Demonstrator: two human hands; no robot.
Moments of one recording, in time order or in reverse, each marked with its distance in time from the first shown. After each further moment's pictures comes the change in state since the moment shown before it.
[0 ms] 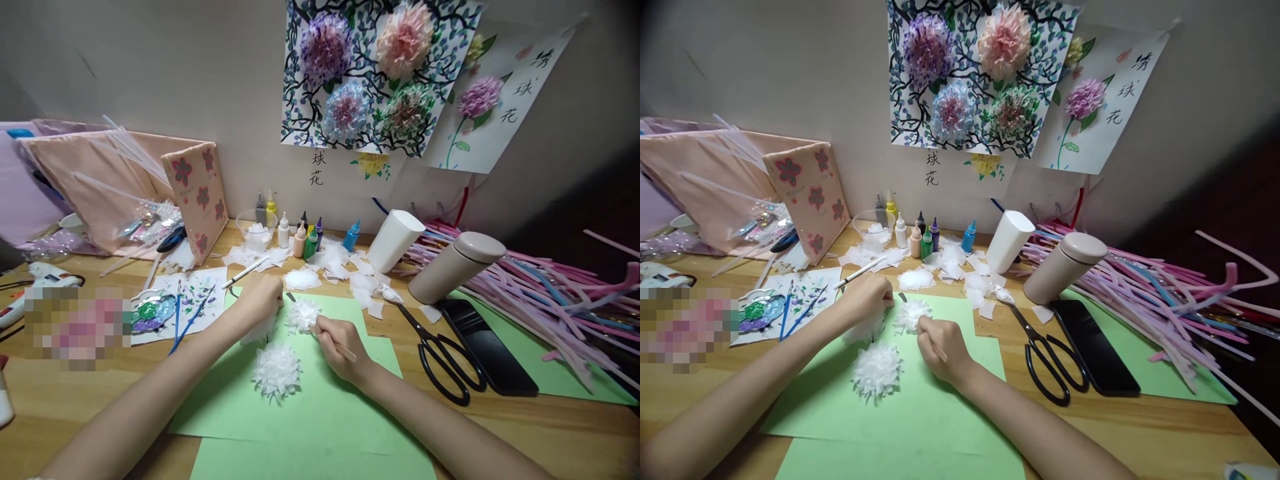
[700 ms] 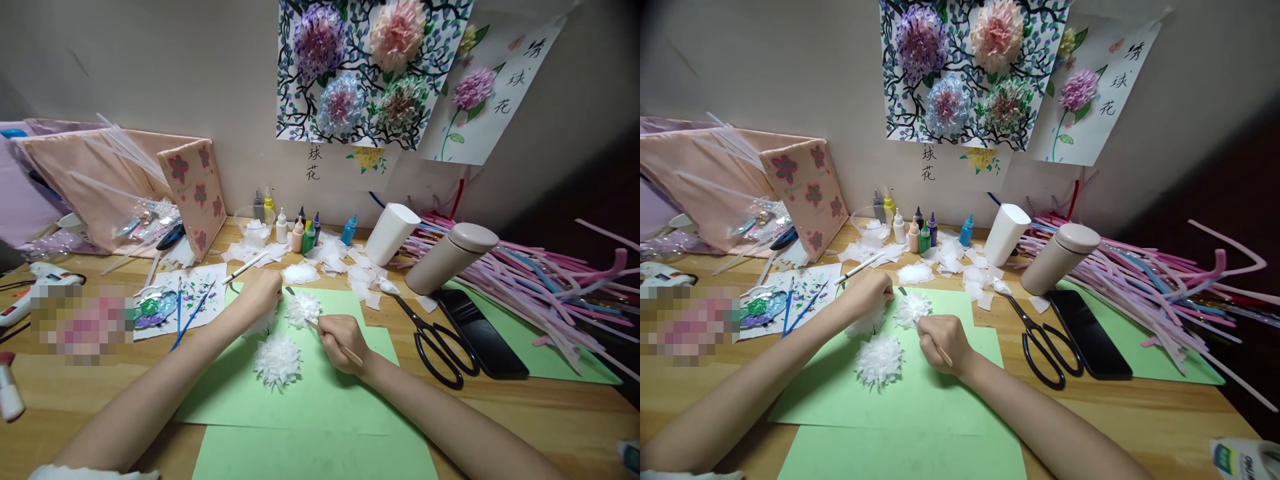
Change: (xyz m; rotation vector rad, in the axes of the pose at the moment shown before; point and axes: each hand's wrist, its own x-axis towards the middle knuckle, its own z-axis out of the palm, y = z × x) left_hand -0.002 0.004 0.001 0.031 0.000 -0.031; right_hand -0.004 0.001 -0.003 -0.053 0.068 -0.255
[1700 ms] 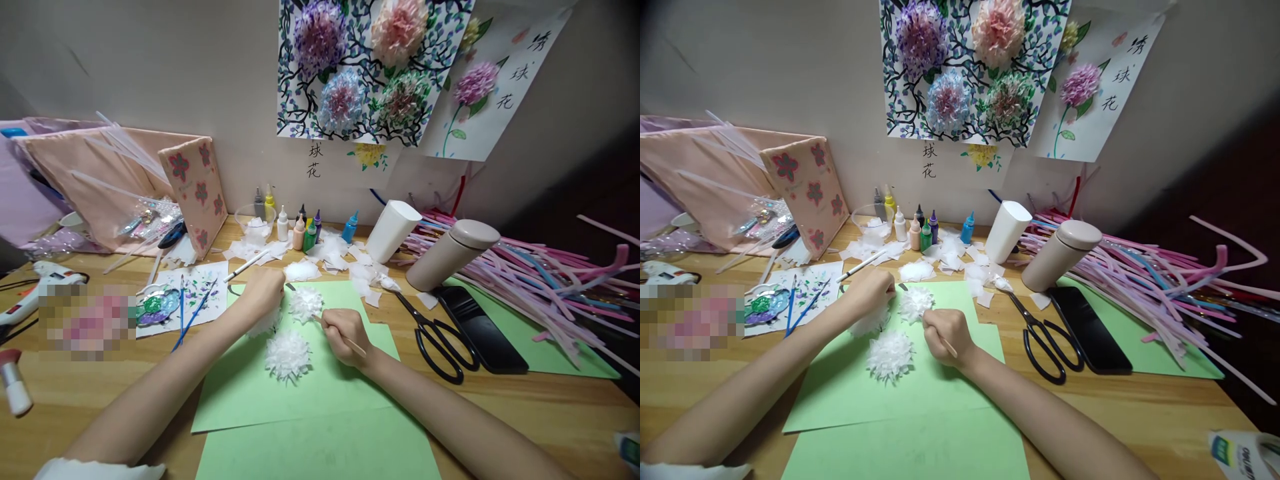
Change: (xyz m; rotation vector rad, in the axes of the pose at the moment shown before) left_hand -0.002 0.004 -0.002 0.063 0.025 0.029; right_hand 0.000 0.001 0.000 0.013 0.045 0.062
